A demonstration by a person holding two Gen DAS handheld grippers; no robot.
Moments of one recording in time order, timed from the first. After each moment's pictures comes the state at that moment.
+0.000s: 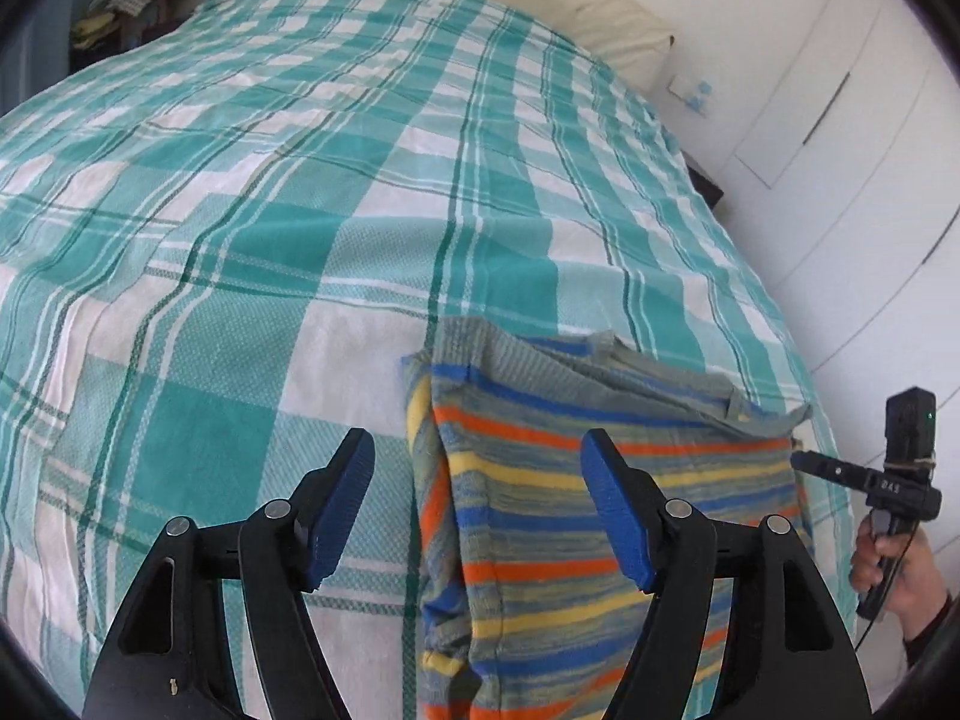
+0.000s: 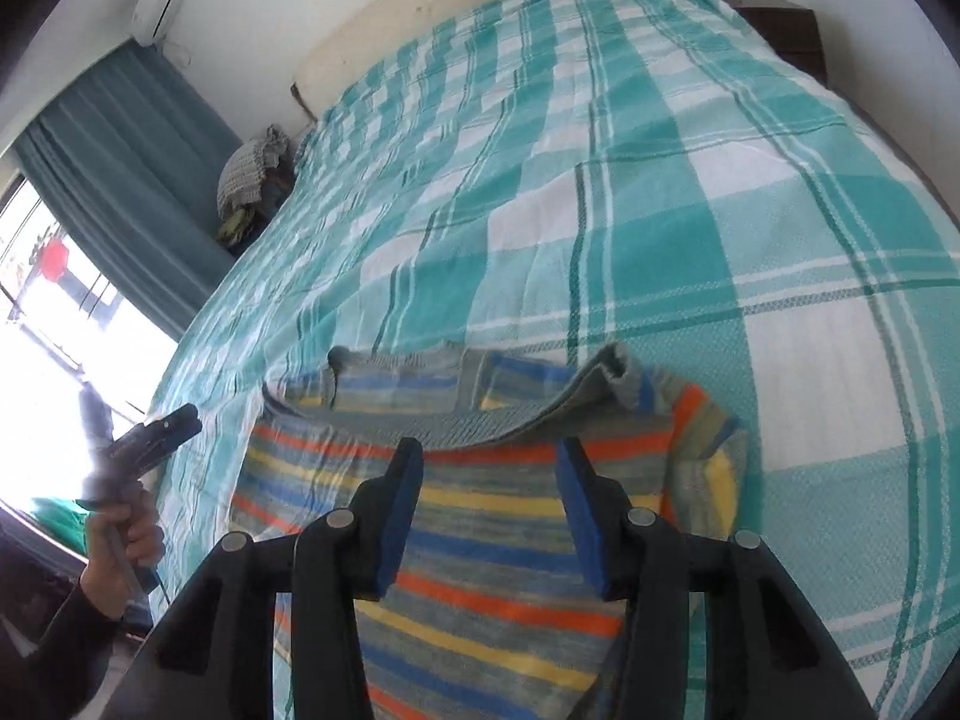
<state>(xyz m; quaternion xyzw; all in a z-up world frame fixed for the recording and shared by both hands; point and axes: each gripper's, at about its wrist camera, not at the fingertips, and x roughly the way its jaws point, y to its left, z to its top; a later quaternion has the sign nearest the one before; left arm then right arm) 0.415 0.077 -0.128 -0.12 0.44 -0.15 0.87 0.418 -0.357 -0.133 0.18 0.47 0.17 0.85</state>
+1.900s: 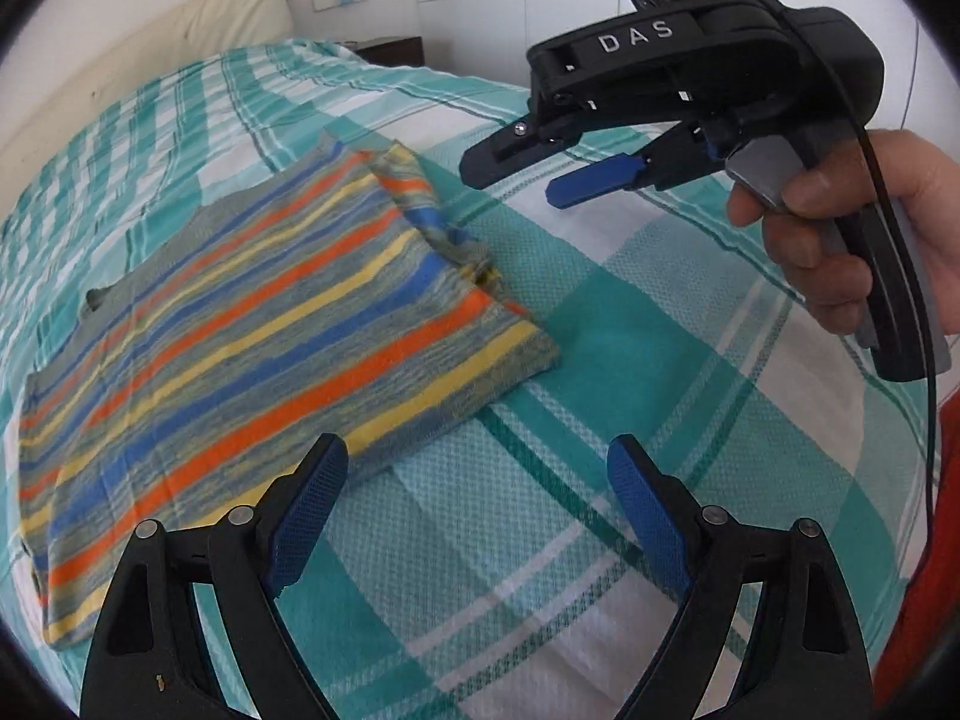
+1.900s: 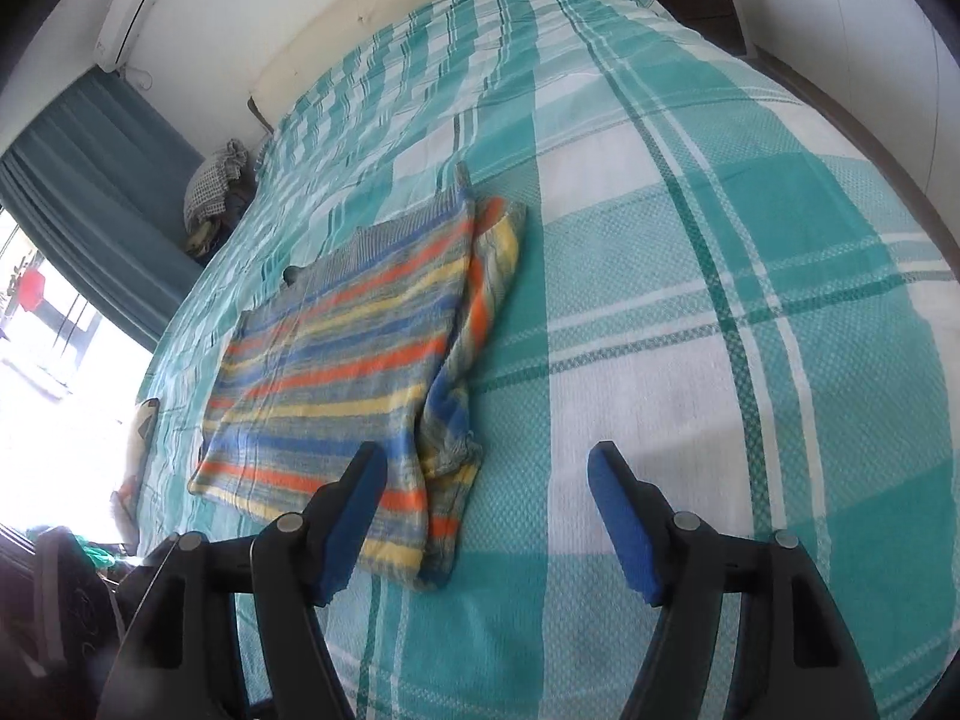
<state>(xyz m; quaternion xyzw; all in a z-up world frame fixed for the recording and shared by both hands) 0.238 -0.253 -0.179 0.20 0.39 -0.33 0.84 0.285 -0.446 -0.162 0.23 0.46 0.10 0.85</state>
